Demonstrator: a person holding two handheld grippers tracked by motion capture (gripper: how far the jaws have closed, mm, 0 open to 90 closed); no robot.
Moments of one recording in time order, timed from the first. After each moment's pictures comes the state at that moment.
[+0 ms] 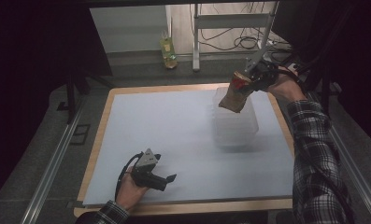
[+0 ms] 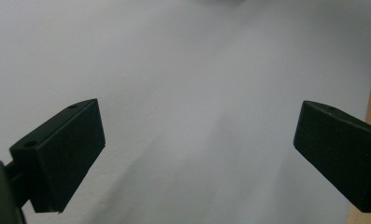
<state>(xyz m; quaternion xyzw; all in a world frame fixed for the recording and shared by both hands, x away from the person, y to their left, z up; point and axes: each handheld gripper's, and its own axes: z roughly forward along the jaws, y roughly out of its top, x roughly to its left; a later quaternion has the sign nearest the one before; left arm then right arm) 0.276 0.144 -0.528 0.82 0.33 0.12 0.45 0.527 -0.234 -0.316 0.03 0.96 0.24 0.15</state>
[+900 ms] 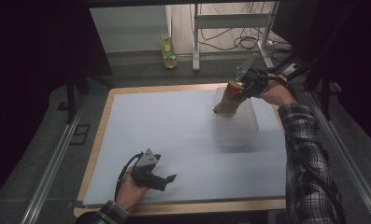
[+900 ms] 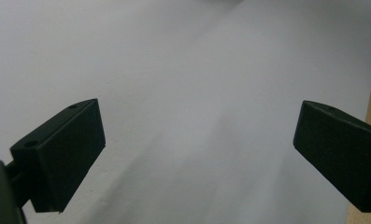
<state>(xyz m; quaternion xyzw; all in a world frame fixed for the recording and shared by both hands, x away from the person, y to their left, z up) 0.276 0.145 -0.529 0.82 0.33 0.12 0.45 0.540 -0.219 -0.351 0.02 0.97 0.22 0.12</state>
